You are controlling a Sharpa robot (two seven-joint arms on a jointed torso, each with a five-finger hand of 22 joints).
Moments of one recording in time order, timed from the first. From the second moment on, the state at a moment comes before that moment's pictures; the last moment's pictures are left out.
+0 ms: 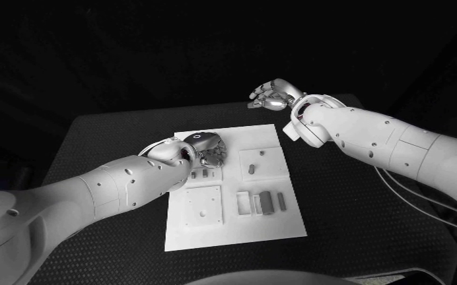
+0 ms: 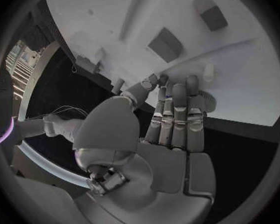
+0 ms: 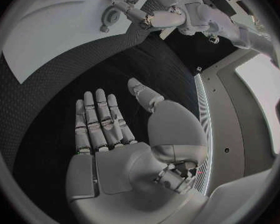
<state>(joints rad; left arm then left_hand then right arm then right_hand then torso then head) 1.12 -0.37 -0.20 0.97 -1.42 -0.28 0.09 1.17 -0.07 0.55 -0.29 0.05 0.95 0.16 0.16 0.58 1.14 0.11 0.12 0.25 0.96 0.00 1.19 0.50 0.05 1.17 -0.09 0.14 1.31 1.17 -0.61 0.03 1.10 -0.91 -0.34 0.10 1.01 -0.07 0.60 -0.28 0.05 0.76 0.20 0.22 0.54 0.87 0.19 0.36 0.21 0.71 0.21 0.39 0.42 0.10 0.44 0.19 0.25 1.14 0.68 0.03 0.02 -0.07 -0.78</state>
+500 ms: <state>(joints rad) 1.12 -0.37 -0.20 0.95 -1.43 -0.28 0.06 1.17 -0.07 0.55 -0.29 0.05 0.94 0.16 0.16 0.57 1.13 0.11 0.09 0.25 0.96 0.01 1.20 0.50 0.05 1.17 -0.09 0.15 1.31 1.17 -0.61 0.03 1.10 -0.91 -0.34 0.10 1.01 -0.07 0.60 -0.27 0.05 0.76 0.20 0.22 0.54 0.87 0.19 0.36 0.20 0.71 0.21 0.39 0.41 0.10 0.45 0.20 0.25 1.14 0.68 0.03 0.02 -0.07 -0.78</state>
